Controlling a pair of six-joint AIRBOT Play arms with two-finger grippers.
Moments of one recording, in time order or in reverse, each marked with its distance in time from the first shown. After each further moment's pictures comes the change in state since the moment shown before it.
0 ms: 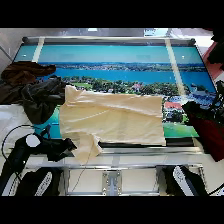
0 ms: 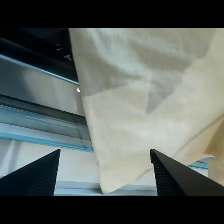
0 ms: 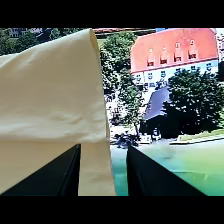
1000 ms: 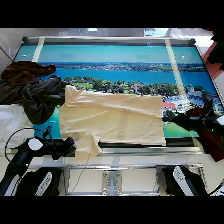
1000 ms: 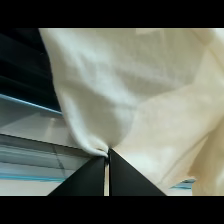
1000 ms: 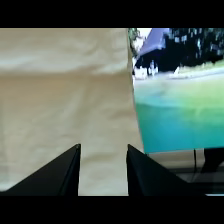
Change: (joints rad) left arm 0.000 -0.003 -0.079 -0.093 0.161 0.057; right arm 0.000 0.002 -0.135 0.003 0.203 0.054
